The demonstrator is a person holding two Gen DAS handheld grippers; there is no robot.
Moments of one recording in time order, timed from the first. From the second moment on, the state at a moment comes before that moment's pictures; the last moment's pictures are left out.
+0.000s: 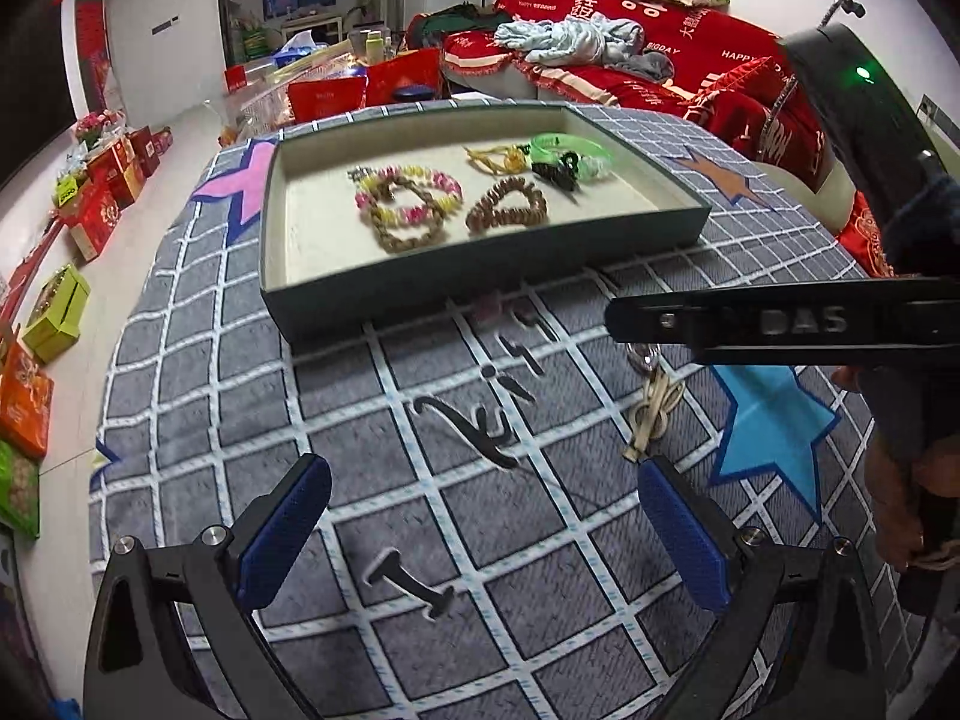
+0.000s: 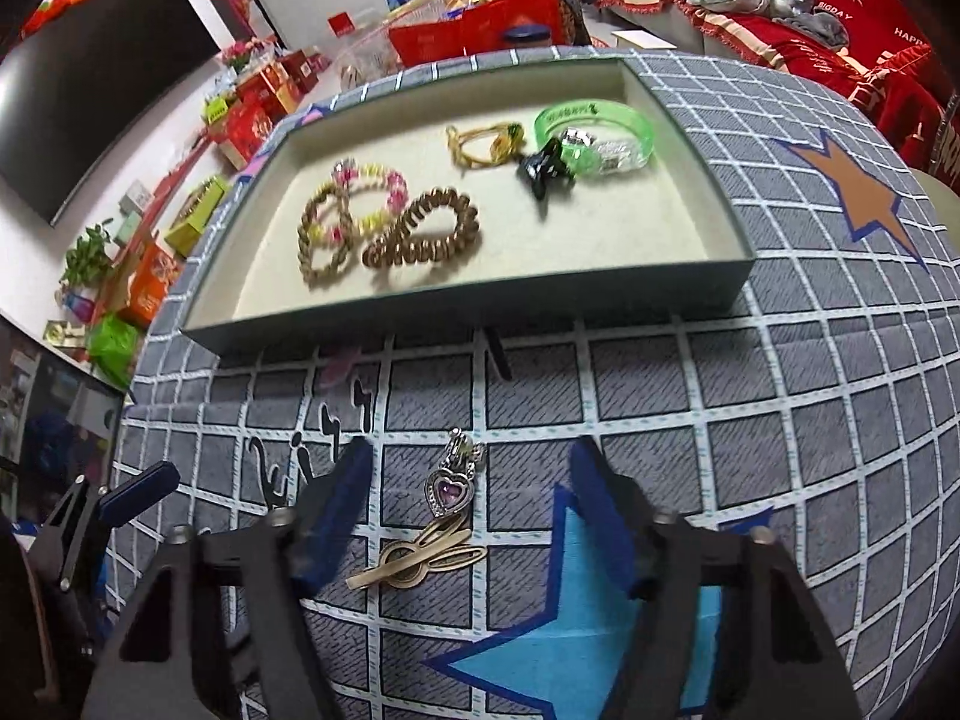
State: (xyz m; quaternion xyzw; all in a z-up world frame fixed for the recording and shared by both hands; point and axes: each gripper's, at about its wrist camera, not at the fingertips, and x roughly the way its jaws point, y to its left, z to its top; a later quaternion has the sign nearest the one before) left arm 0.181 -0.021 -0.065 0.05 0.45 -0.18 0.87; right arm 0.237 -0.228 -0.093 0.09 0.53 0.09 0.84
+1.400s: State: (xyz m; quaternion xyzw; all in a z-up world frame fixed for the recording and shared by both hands) left arm 0.183 -0.073 -0.069 0.06 0.45 -0.27 0.85; right arm 0.238 -0.245 -0.087 0.10 0.52 0.11 0.84
